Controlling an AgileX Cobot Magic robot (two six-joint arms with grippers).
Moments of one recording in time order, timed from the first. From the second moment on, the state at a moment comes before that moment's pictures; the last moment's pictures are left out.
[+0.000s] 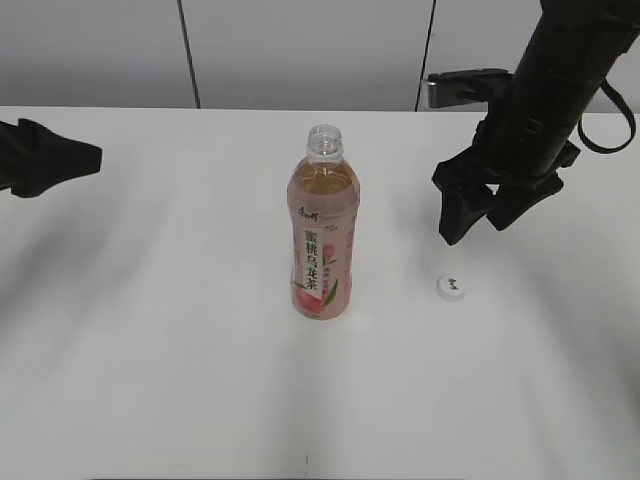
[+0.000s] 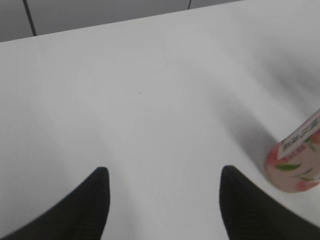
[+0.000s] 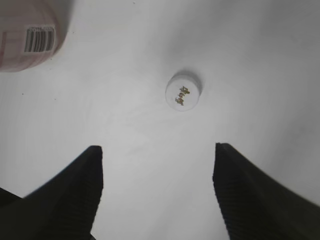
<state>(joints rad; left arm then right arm) 0.07 1.40 -0.70 1.66 -0.55 -1.53 0.31 1.92 -1.42 0.21 1.08 -0.31</state>
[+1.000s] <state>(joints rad) 0.07 1.45 -0.67 0.75 0.24 -0.79 0.31 1.92 -1.42 0.21 0.98 -0.31</state>
